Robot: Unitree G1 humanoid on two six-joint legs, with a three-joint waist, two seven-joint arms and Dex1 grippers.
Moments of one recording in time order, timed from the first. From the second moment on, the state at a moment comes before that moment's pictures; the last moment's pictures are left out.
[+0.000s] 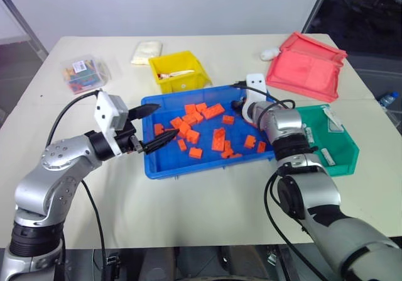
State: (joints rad) left arm -0.25 0.66 0.17 -0.46 -0.69 0.56 -0.73; right arm -1.01 -0.18 -0.11 0.73 0.11 0.69 0.12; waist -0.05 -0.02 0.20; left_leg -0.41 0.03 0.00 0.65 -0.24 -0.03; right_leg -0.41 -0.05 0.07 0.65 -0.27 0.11
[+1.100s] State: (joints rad) left arm -0.58 0.71 0.00 -0.13 -0.67 0.53 -1.17; right arm -0.64 -0.75 -0.38 -0.51 0.44 1.61 0.32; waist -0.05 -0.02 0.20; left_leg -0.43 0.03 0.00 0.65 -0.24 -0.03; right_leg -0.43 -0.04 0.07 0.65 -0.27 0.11
